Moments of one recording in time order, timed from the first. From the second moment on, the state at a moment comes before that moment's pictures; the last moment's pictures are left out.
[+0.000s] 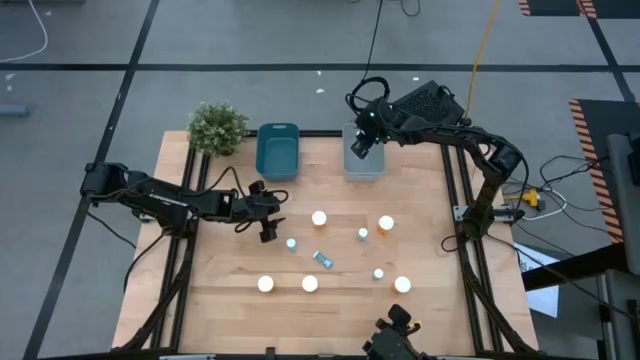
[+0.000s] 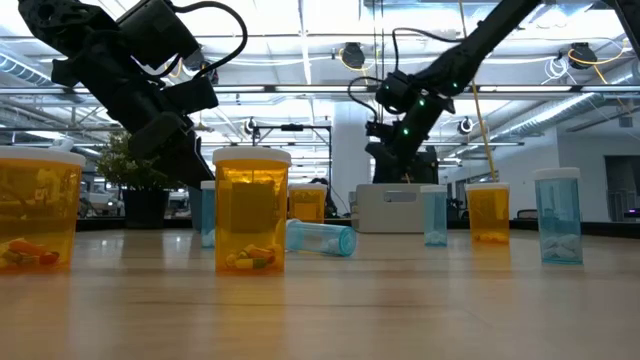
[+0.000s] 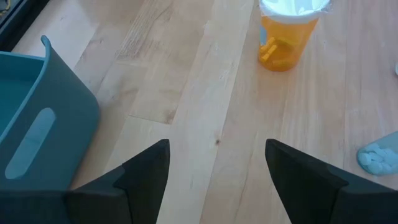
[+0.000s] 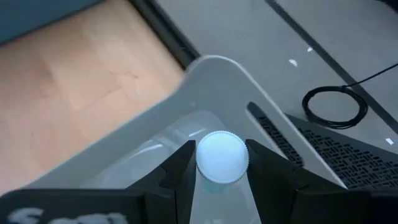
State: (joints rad) left arm -0.01 1.29 0.50 -0.02 -0.29 -0.10; right arm -0.73 1.78 1.14 -0.19 0.03 -0.12
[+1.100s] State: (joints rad) left arm -0.01 1.29 0.50 -0.02 -0.29 -0.09; right arm -0.78 1.74 1.00 -0.05 0.08 -0.12
